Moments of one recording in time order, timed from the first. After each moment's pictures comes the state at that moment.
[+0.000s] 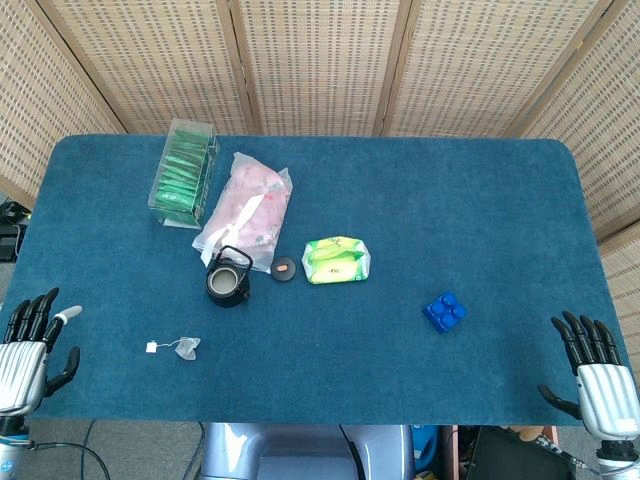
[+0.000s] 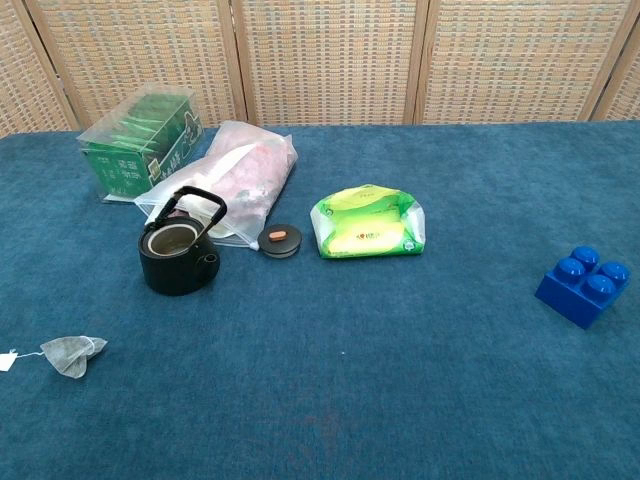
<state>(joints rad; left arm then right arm) -0.02 -1.22 0.00 -1.64 1.56 1.57 0.12 -0.03 -1.24 0.01 -1.42 -1.63 1.63 0.06</state>
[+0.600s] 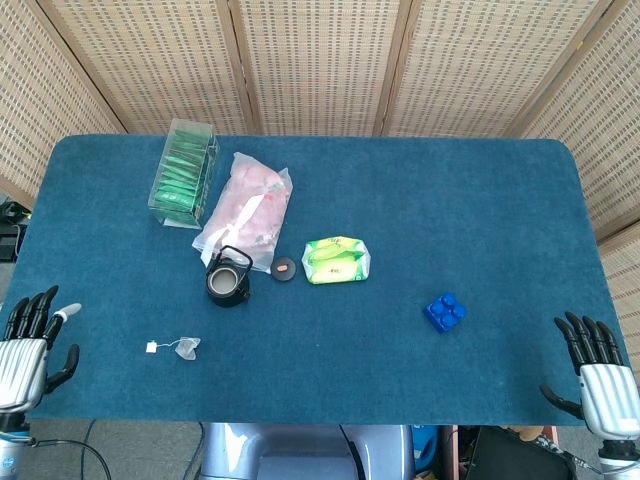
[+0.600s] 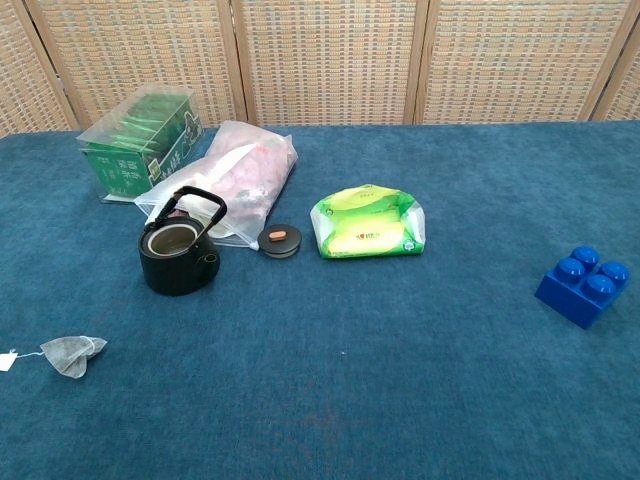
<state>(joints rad) -0.03 -1.22 -0.01 -1.65 1.54 1.56 0.15 -0.04 -1.24 0.01 -1.41 -1.61 1.62 0.08</state>
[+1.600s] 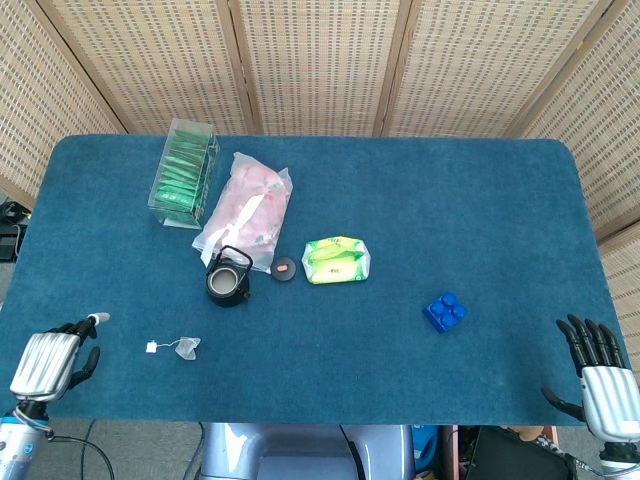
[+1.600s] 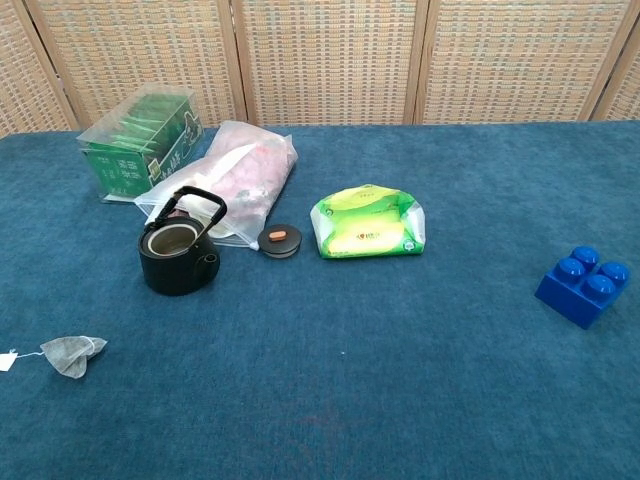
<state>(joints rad) -0.10 -1.21 0.01 -1.65 1.51 1.38 0.26 -0.04 -1.24 0.01 -1.42 -1.60 1.62 0.07</state>
